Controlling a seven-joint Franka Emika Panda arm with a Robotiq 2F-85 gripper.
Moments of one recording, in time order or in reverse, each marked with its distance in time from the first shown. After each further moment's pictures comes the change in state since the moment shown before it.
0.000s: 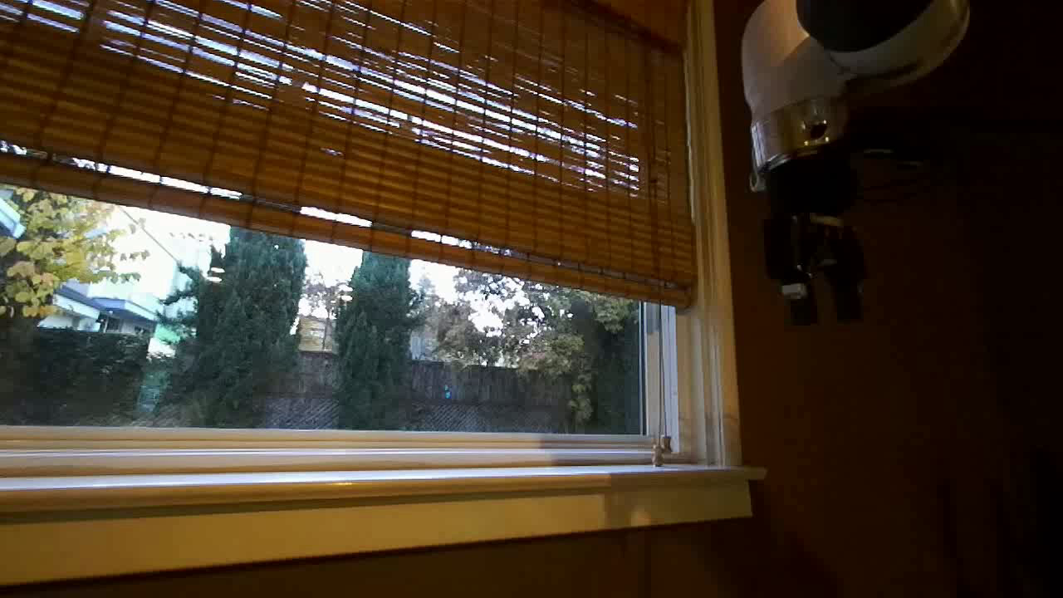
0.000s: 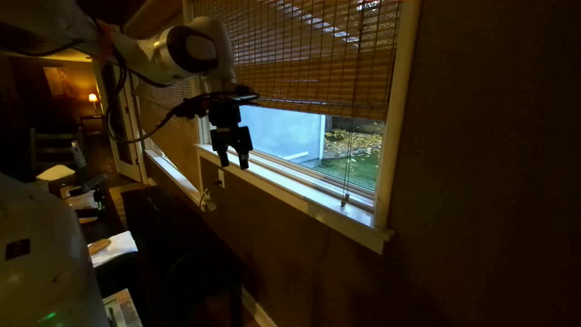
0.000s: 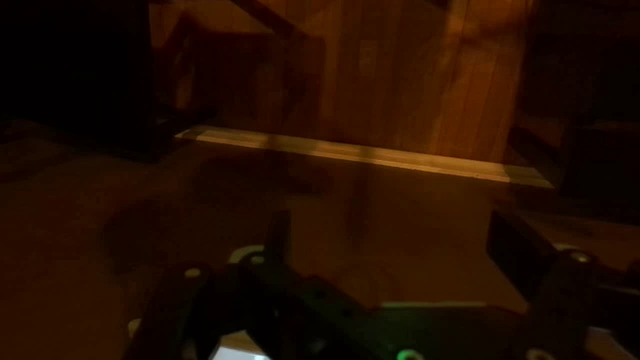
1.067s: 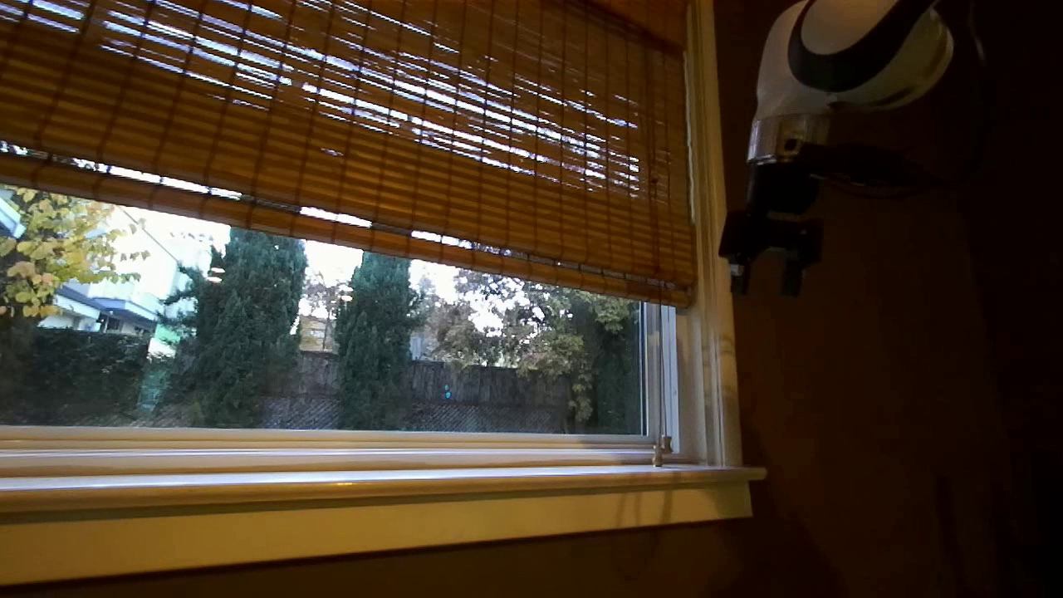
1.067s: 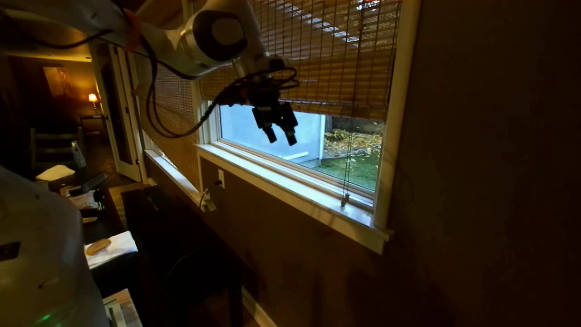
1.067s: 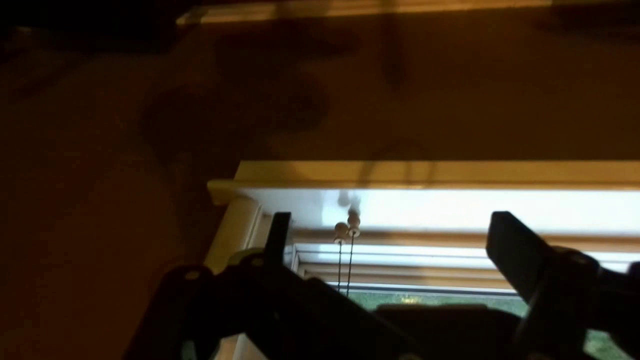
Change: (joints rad) arm -0.087 0.074 -0.107 0.095 -0.085 0.307 0.036
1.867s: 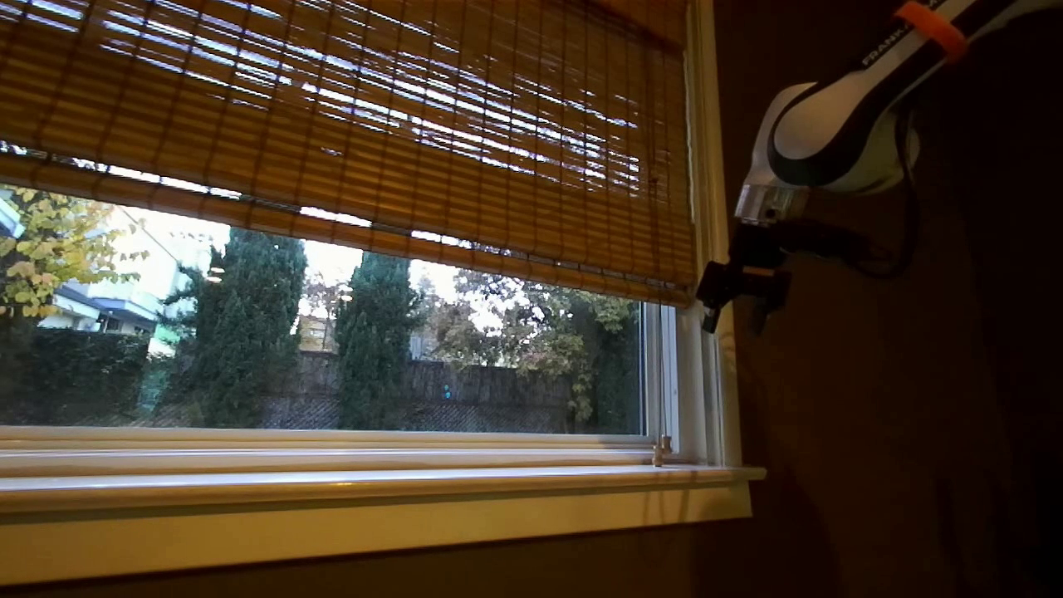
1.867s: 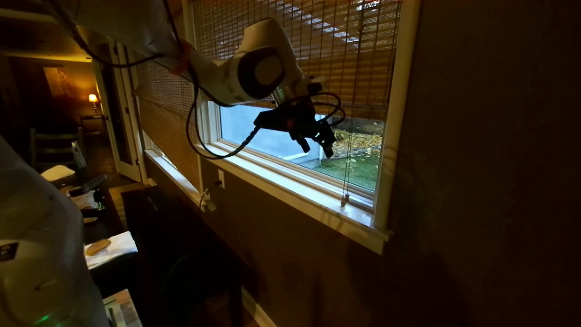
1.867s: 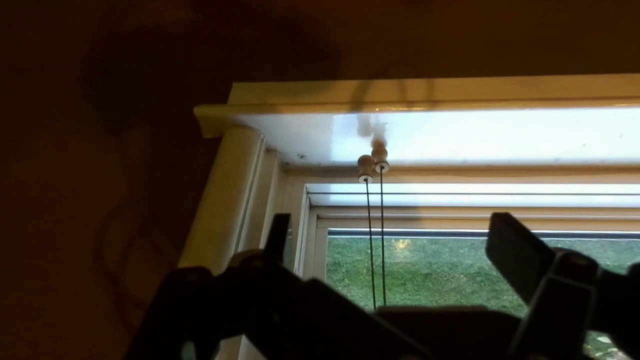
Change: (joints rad) arm -0.019 0.200 -0.097 0.006 -0.010 0.362 -0.078
